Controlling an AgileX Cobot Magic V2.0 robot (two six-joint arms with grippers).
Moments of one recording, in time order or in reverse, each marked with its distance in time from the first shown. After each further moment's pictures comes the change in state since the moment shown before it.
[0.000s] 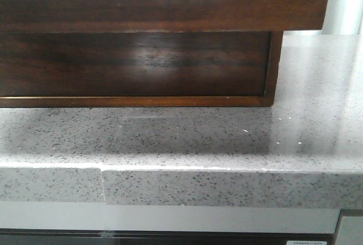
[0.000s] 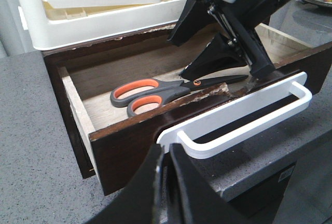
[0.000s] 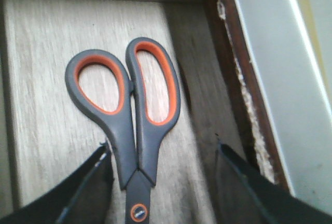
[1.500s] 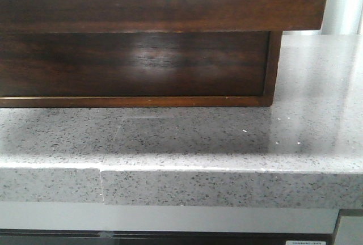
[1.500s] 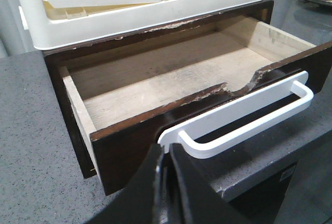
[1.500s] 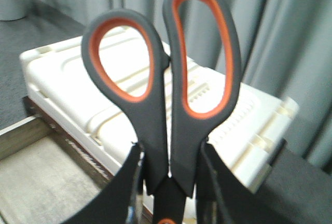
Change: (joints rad) left arm 0.000 0.000 0.000 0.004 0.002 0.000; right arm -0.245 -0.474 0.000 0.045 -0.018 0.360
